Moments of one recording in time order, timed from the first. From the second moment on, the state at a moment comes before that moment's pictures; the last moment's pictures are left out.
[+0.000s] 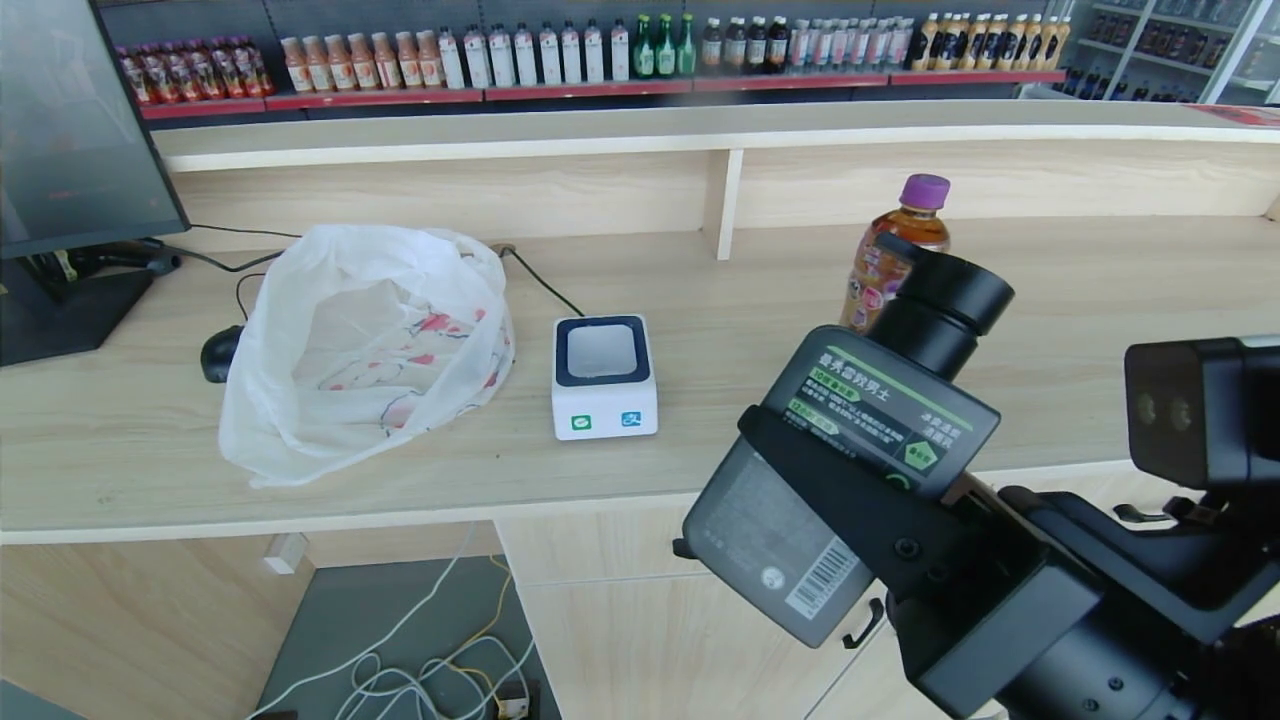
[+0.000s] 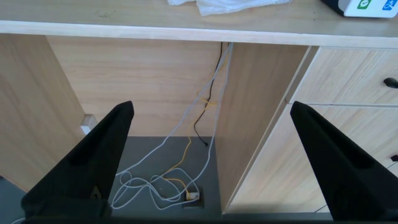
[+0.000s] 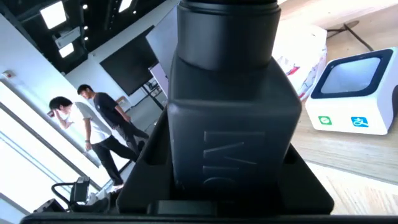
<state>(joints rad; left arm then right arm) 0.00 0.00 0.00 0.00 0.00 0.00 1.04 1.57 -0.41 -1.57 -0.13 0.44</state>
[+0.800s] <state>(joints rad) 0.00 0.00 0.00 0.00 0.00 0.00 1.04 1.57 -0.40 -1.57 -0.13 0.45</state>
